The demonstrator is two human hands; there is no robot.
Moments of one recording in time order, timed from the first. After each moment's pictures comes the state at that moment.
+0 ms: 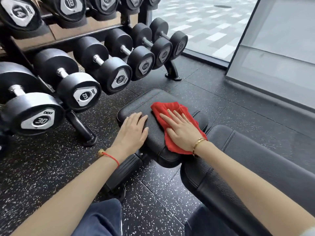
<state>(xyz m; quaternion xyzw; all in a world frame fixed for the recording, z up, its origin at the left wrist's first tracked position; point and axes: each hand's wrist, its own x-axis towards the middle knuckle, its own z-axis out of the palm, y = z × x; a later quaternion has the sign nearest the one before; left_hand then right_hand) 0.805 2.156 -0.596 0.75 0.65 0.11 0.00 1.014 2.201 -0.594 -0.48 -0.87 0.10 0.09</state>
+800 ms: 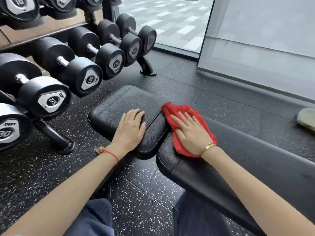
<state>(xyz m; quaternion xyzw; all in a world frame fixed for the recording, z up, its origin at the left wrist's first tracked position) 0.878 2.161 -0.602 0.78 0.60 0.17 0.04 1.115 2.136 -0.580 -0.60 -0.79 0.09 0.07</state>
